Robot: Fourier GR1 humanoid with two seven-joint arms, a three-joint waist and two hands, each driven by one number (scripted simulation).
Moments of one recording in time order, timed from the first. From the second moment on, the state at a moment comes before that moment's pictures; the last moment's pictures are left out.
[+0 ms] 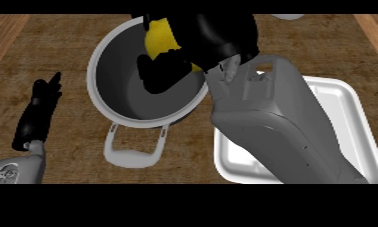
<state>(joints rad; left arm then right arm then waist) -0.13 0.27 0.15 -1.42 -0.22 0.07 0.37 -1.10 -0.03 0.28 -1.55 0.66 0.31 0.80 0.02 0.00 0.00</state>
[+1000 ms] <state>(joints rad) -0.14 0.27 0.14 -1.43 -0.22 0.05 0.39 -1.05 0.00 0.35 -1.23 0.31 -0.33 0.62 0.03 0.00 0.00</state>
